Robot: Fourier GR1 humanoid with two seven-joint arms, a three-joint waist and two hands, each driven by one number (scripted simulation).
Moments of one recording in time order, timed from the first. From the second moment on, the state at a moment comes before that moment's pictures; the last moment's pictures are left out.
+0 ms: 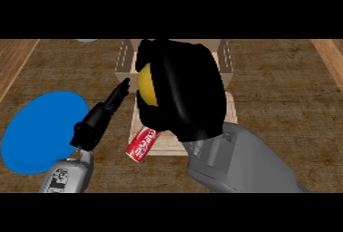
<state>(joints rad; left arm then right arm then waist) -0.21 0.07 -0.08 -1.53 -0.15 -0.18 0.08 -0.90 0.00 0.45 -1.68 0.93 0.15 0.85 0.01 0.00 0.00</state>
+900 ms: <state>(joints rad) -0.20 0.07 -0.08 -1.53 -0.16 -0.20 0.07 -1.14 0.00 0.26 -0.99 0.96 -0.13 0.56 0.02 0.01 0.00</state>
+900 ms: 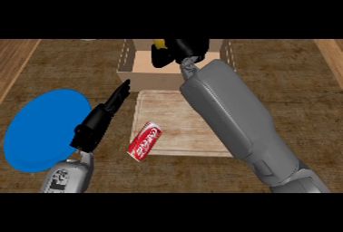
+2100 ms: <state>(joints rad) -0.22 0.05 -0.09 -1.53 -0.17 -0.20 0.08 -1.13 0.00 0.00 -0.58 0.44 -0.53 0.09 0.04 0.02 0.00</state>
